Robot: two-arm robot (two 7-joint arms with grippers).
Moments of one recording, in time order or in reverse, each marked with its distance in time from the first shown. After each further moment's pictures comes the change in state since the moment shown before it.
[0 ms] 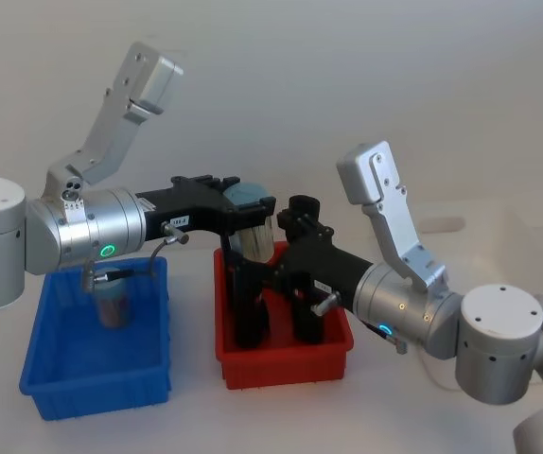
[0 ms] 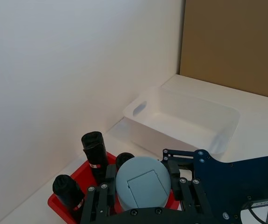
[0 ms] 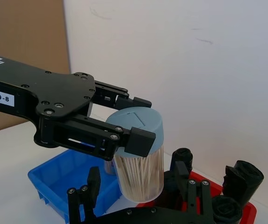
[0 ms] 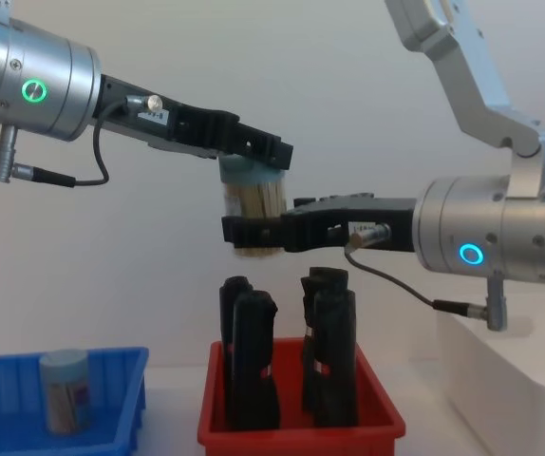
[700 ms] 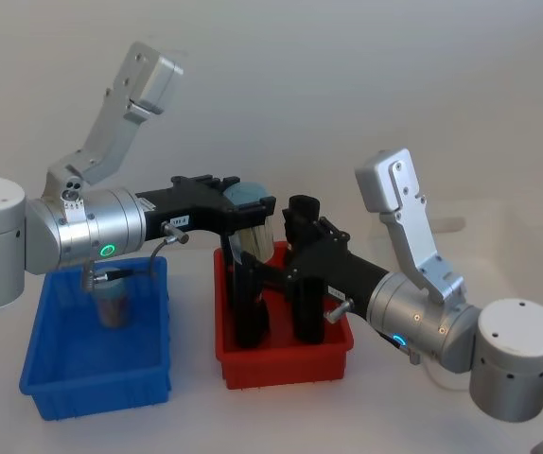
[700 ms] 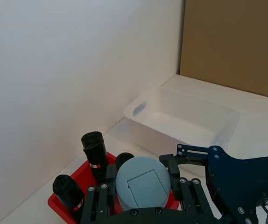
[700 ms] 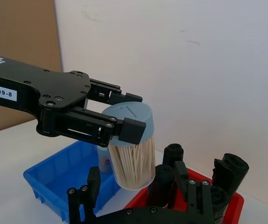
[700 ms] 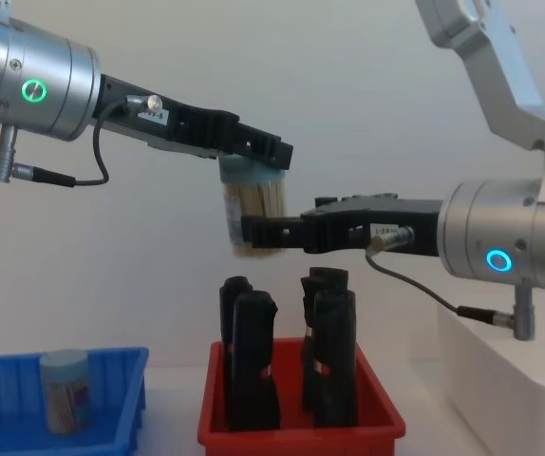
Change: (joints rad) left arm 0.000 0.000 0.000 0.000 0.000 0.000 0.000; right arm -0.057 0.024 0.009 -0.074 0.011 0.006 -0.043
